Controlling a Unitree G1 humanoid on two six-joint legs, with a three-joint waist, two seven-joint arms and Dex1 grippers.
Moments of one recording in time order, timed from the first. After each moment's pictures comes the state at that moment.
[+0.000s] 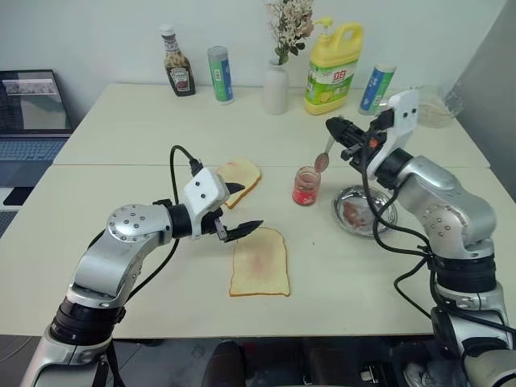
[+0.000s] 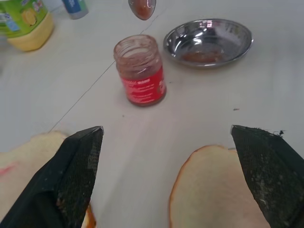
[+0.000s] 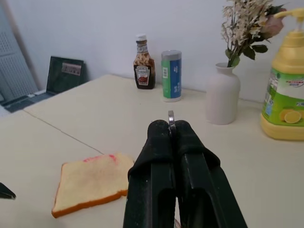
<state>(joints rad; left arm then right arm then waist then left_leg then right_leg) -0.37 0.71 -0.07 -0.36 -0.34 0.54 -0.83 -0.69 -0.45 0.00 -0.16 0.57 0.63 0.32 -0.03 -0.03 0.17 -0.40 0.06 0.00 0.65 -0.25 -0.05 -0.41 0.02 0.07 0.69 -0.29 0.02</state>
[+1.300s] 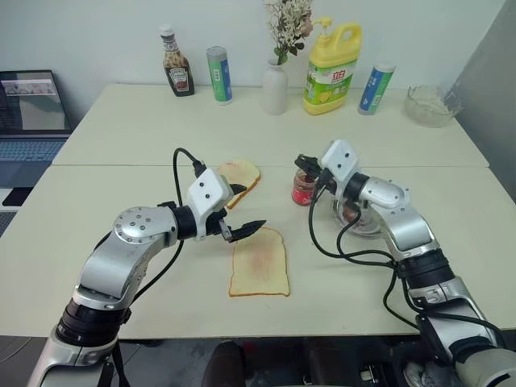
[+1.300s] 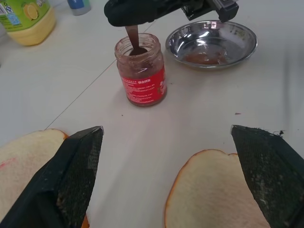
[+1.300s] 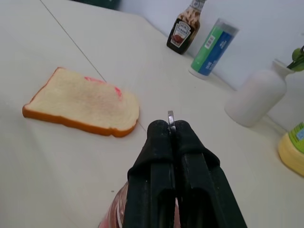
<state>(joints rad) -0.37 0.68 -0.08 -0.38 -0.35 0.58 -0.80 -0.68 -0.38 0.21 0.20 0.03 0.12 0.61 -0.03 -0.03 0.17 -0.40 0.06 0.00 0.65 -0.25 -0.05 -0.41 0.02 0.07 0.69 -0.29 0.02</state>
